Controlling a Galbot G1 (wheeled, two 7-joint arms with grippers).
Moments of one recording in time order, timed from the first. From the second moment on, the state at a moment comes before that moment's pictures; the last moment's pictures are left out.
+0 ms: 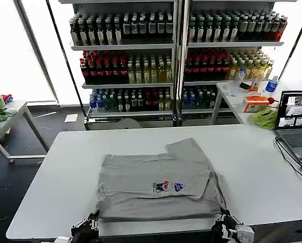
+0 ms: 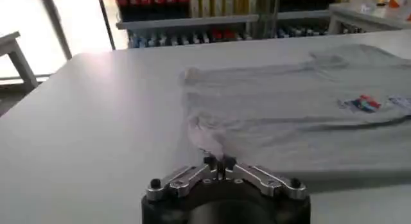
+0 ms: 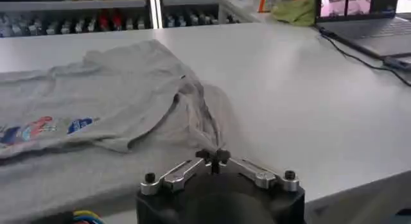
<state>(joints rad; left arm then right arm) 1.80 -1.28 -0.51 -2.26 -0.25 0.48 -0.12 -1.69 1.26 0.40 2.31 0.44 -0.58 0.59</state>
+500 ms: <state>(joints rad) 1.78 -1.29 -0.50 -2.32 -0.25 0.49 -0.12 -1.70 1.27 0.45 2.41 0.46 -0.58 0.58</state>
